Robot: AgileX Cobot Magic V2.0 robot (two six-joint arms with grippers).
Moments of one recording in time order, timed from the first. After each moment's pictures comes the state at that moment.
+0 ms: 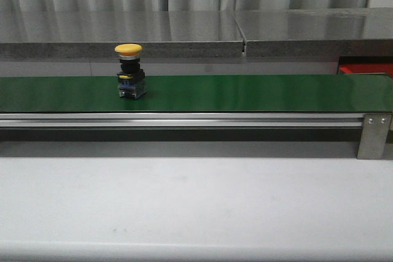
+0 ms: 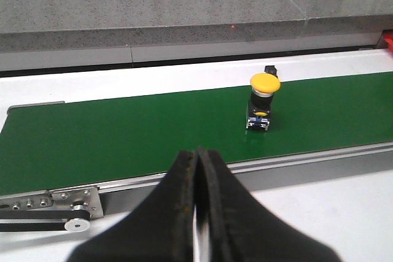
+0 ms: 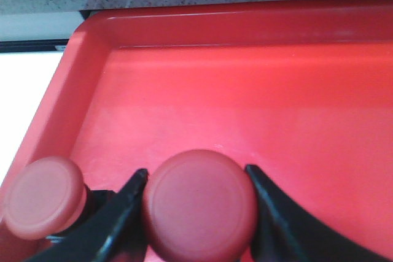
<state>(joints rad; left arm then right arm) -0.18 0.57 -0.59 -0.24 0.45 0.15 -0.61 2.12 -1.49 1.38 0.57 -1.54</state>
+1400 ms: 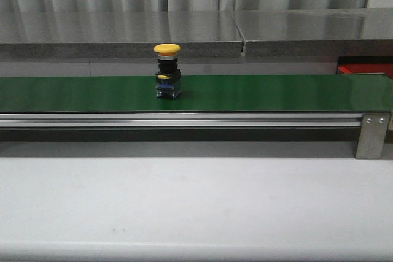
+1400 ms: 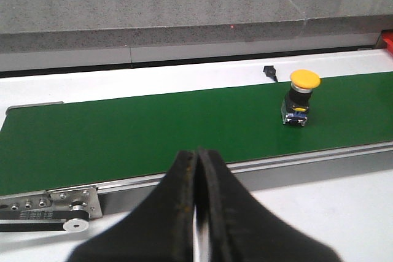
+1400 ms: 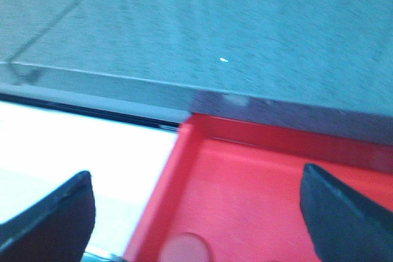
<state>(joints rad) -0.18 0.57 -0.59 -0.24 0.45 0.15 -0.58 1.94 -1.49 1.42 0.79 -1.61</state>
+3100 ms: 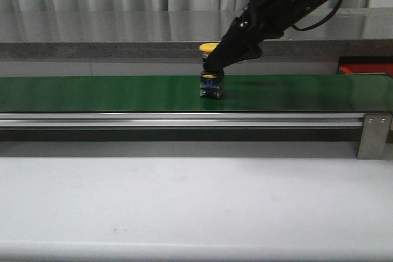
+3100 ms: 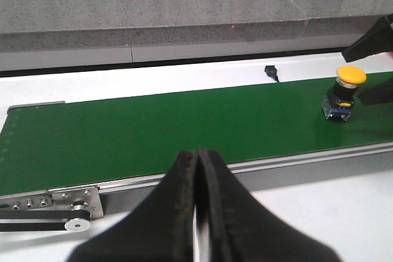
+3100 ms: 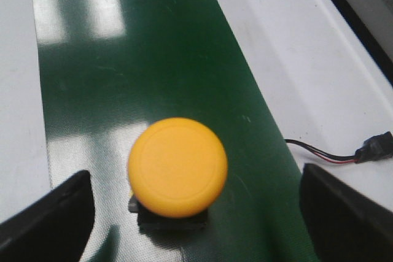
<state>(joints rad) -0.18 0.57 -0.59 -0.24 0.45 0.15 0.18 1.97 -1.49 1.08 0.77 -1.66</state>
